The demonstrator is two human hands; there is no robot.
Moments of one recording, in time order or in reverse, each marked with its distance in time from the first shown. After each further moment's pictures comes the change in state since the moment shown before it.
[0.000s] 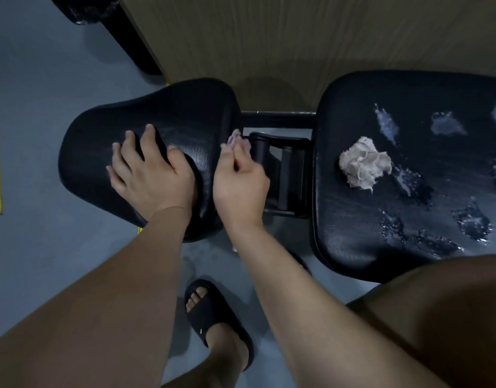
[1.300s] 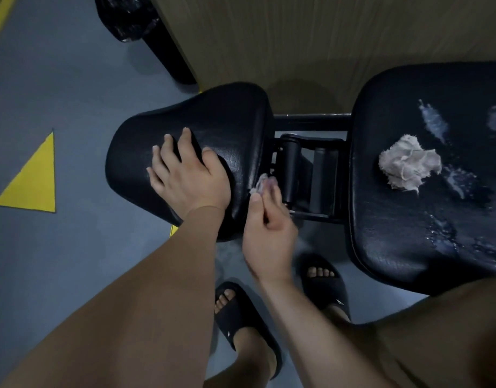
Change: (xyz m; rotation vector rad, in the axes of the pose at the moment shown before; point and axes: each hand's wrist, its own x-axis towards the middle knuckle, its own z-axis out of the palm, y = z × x) left_hand -0.001 -0.001 -0.001 -0.002 -0.017 -0.001; right_hand -0.058 0.047 -0.009 0.087 -0.004 -0.045
